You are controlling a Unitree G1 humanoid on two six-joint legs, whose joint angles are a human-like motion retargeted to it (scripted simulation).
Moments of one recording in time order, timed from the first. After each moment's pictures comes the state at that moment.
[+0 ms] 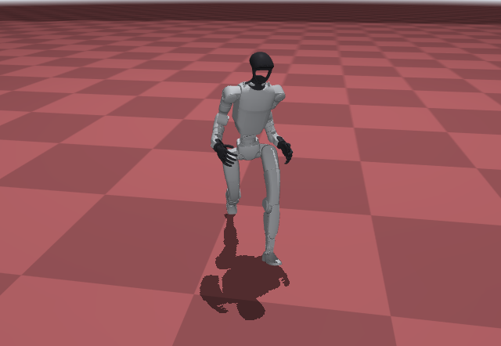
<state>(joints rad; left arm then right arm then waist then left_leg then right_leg) 0.40 -0.13 0.25 0.37 -0.01 -0.74 -0.27 0.29 -0.05 -0.29 0.22 -0.11 -0.67 0.34 0.20 -0.21 0.05 -0.84 -0.02 0.28 0.39 -0.25 0.02 0.05 0.02 0.06 0.61 0.52 0.08</state>
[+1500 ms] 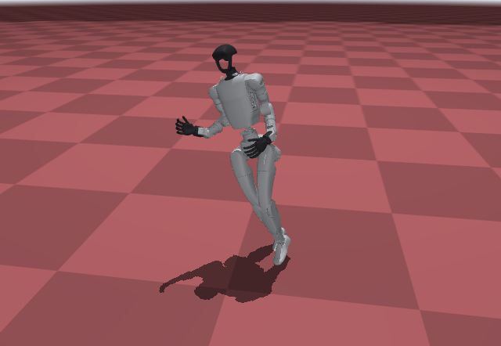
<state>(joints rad) 0.43 -0.11 0.23 0.59 0.09 -0.72 -0.65 0.13 -0.02 -0.29 0.05 0.31 -0.69 0.13 0.03 0.04 -0.19 -0.65 -0.02 0.15 0.80 0.04 0.15 -0.19 0.16 0.15 0.37 0.02 -0.26</state>
